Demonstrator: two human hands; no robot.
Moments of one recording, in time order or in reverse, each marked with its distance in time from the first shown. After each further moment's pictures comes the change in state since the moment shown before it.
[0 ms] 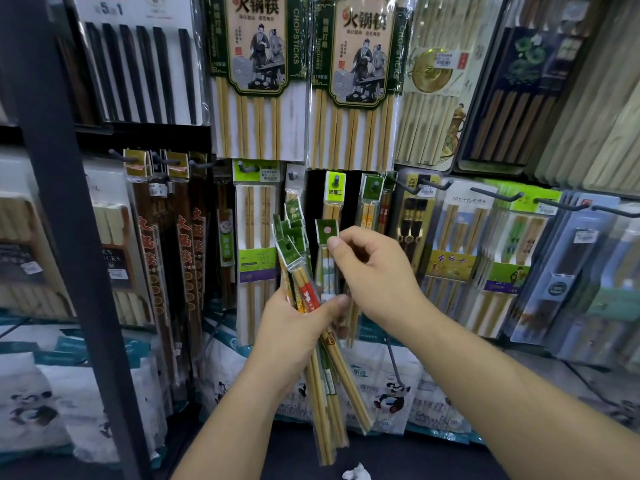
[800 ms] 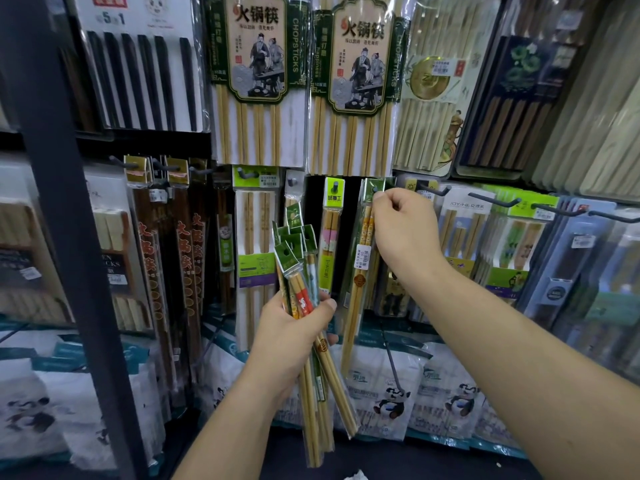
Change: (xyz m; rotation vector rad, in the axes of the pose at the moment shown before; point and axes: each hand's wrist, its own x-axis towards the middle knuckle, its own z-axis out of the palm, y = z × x) left_hand 0.002 -0.002 -0.001 -0.055 0.038 -0.051; right_hand 0.052 -0.006 -0.028 -0.074 0.301 0.147
